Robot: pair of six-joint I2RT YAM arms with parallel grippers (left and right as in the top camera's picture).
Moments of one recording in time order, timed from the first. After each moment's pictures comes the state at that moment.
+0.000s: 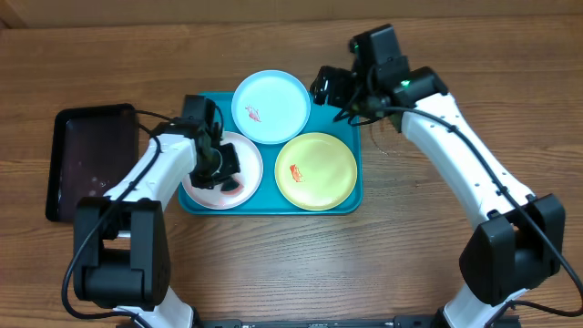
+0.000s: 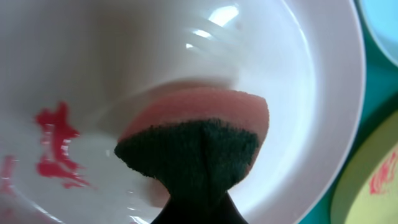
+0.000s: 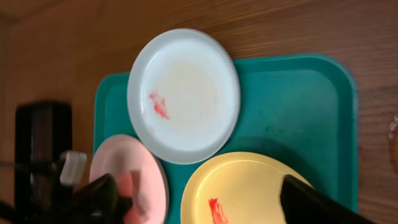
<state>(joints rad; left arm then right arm) -0.08 1.80 1.13 -0.75 0.18 -0.38 0.40 1.84 1.62 -0.71 -0.24 0.57</state>
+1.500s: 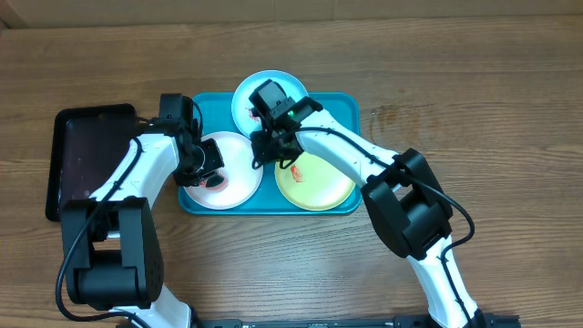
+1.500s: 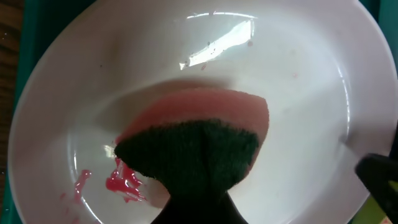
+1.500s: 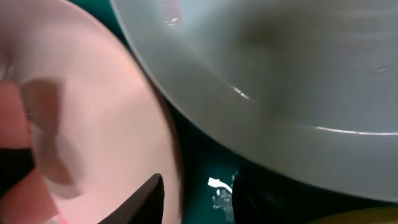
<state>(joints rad) 0.00 1.80 1.13 -0.72 0.17 -0.39 0.69 2.31 1.82 -0.75 -0.24 0.43</state>
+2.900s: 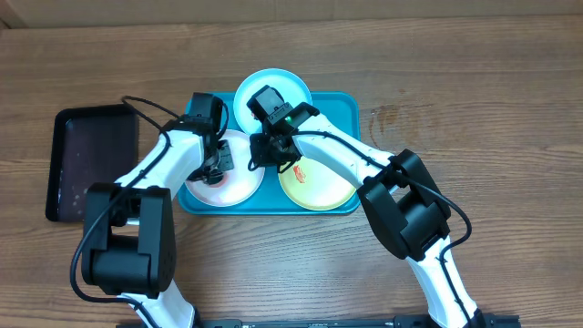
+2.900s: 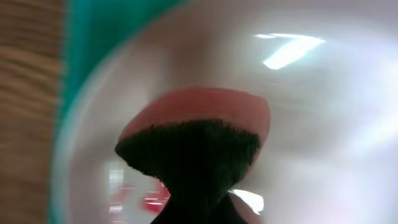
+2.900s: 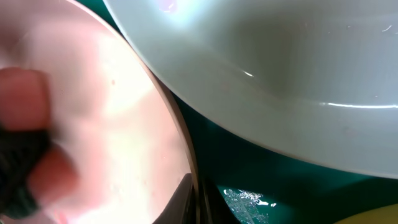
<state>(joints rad) -0.12 1.87 1.14 -0.68 -0.16 -0.39 0.70 2.31 1.80 -0.74 -0.21 0.55</state>
